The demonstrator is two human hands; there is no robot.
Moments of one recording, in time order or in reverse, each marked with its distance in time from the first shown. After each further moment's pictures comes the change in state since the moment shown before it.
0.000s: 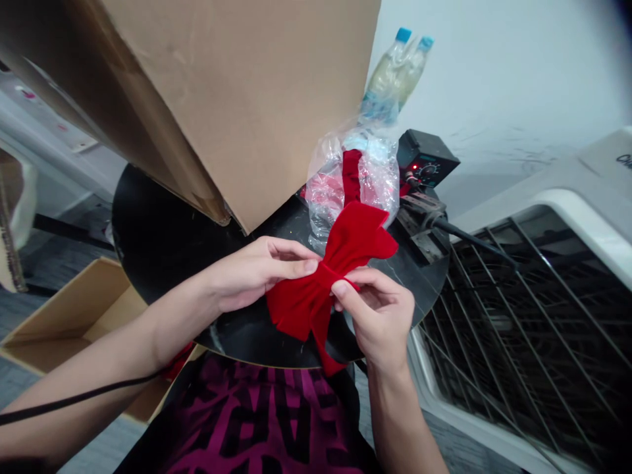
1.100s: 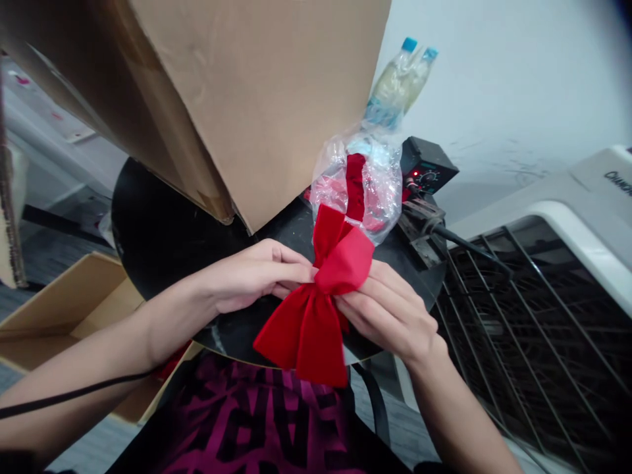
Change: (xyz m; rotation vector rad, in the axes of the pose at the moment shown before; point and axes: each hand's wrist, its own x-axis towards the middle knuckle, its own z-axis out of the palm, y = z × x) left_hand -0.009 0.006 -0.001 0.062 -0.068 -0.122; right_hand 0.035 -0.021 -0.039 -0.690 -0.595 -0.813
